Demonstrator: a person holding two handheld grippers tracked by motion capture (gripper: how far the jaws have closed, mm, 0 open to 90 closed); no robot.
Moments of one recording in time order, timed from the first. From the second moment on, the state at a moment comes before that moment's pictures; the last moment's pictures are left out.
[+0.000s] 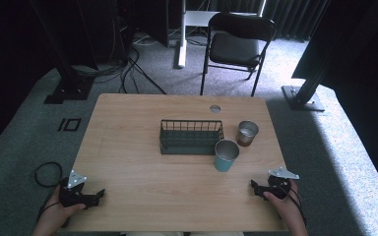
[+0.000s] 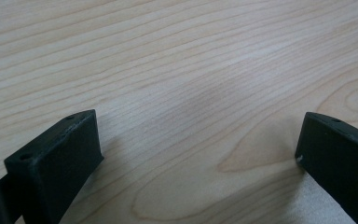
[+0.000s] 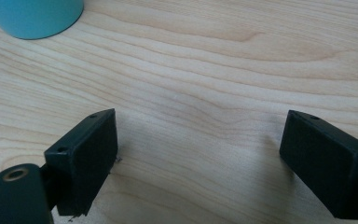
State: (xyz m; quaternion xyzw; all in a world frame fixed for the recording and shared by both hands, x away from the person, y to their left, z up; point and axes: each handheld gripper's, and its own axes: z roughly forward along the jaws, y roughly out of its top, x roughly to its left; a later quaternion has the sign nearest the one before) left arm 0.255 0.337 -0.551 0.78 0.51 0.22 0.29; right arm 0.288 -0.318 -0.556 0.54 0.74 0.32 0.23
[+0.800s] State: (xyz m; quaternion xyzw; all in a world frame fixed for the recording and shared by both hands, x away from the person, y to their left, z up) left arm 0.261 0.310 -0.542 0.80 0.48 0.20 0.31; right arm 0.288 -0.318 -0.556 0.54 0.74 0.32 0.23
